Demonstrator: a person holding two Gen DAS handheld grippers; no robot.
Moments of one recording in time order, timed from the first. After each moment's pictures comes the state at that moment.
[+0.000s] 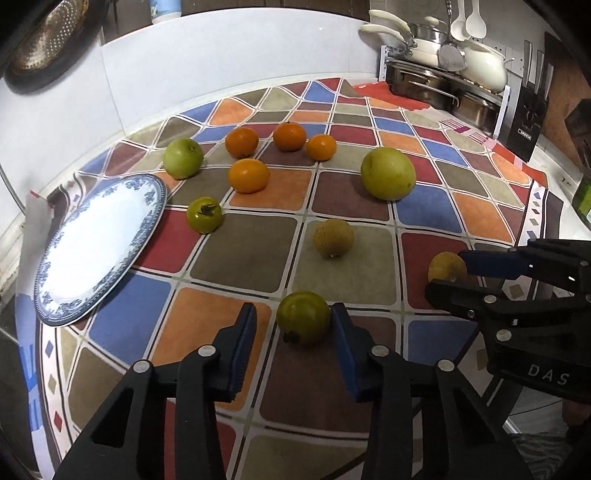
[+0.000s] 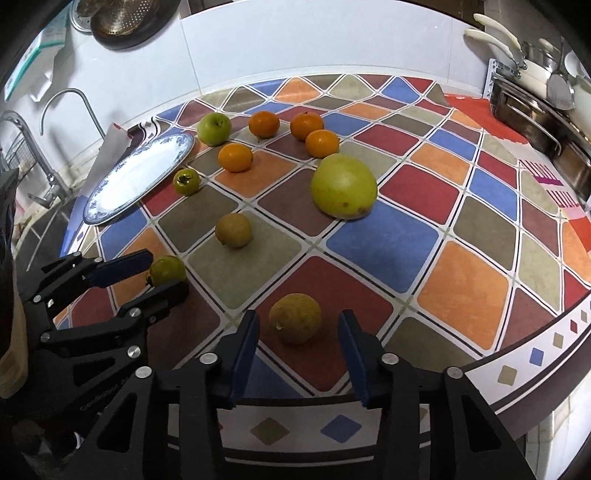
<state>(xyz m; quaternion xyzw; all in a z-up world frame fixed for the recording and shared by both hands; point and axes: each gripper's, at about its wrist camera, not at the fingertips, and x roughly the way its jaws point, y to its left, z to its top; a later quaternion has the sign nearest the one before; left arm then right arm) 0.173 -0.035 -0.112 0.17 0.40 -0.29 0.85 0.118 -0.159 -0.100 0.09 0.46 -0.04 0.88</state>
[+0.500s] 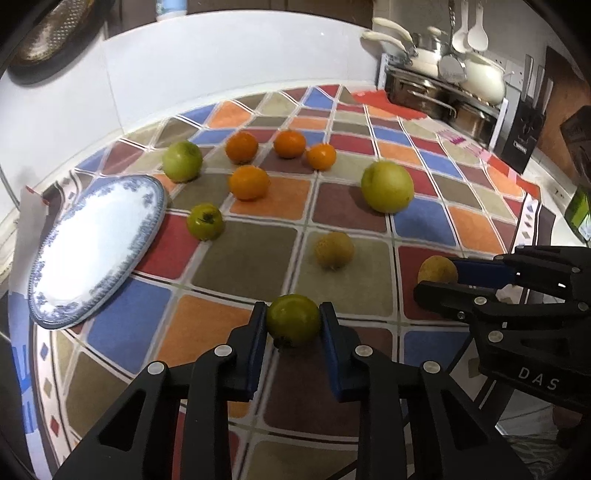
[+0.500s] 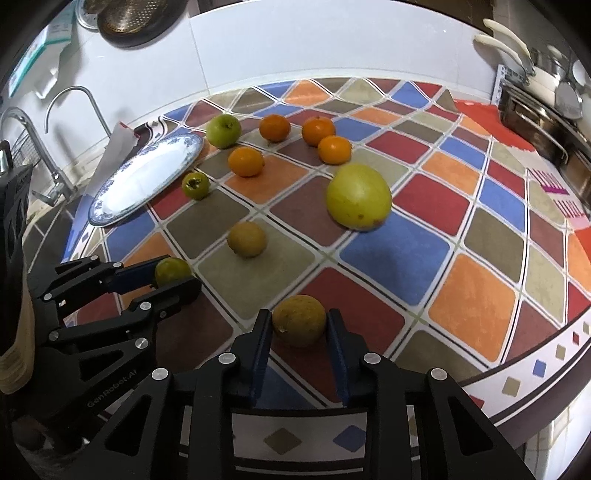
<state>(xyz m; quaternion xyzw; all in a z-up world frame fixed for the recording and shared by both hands) 0.178 -0.026 -0.102 0.14 0.40 -0.30 0.86 0.125 -0.151 -0.094 0.08 0.46 -0.03 0.89</state>
